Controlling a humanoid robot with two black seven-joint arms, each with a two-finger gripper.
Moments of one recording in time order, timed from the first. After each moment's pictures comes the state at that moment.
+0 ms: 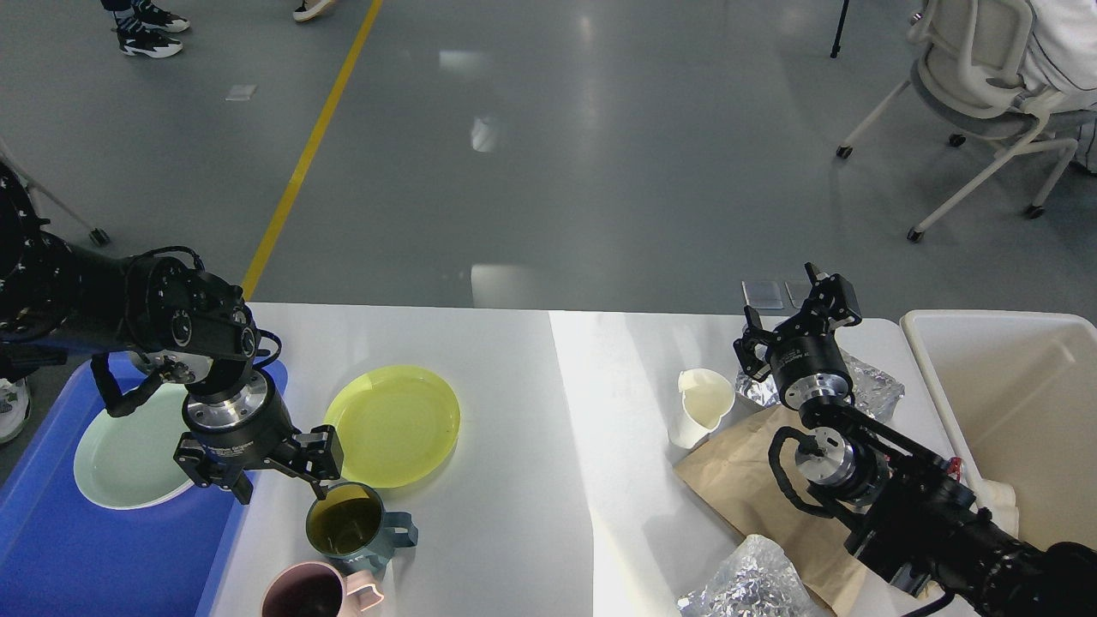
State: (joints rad) left arm -1.72 0.21 1.31 -1.24 -0.03 -0.63 0.08; right arm 0.59 -0.15 0.61 0.62 0.12 0.07 0.56
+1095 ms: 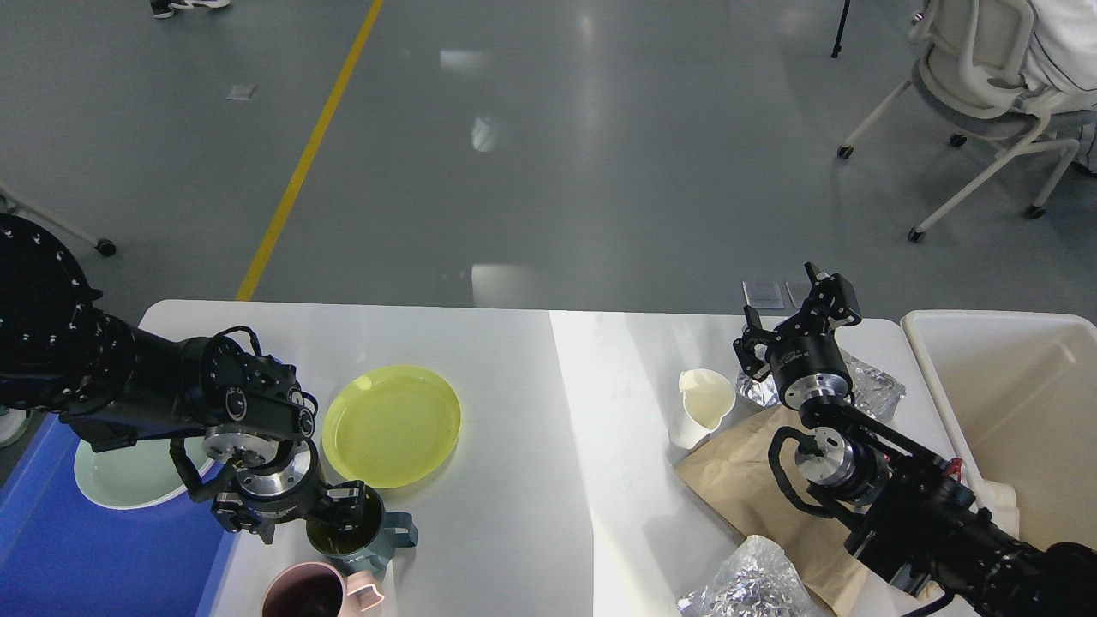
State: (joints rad) left arm -1.52 0.19 1.14 -1.25 -0.01 -0.35 0.34; right arm 0.59 -0.15 0.61 0.62 0.12 0.07 0.57
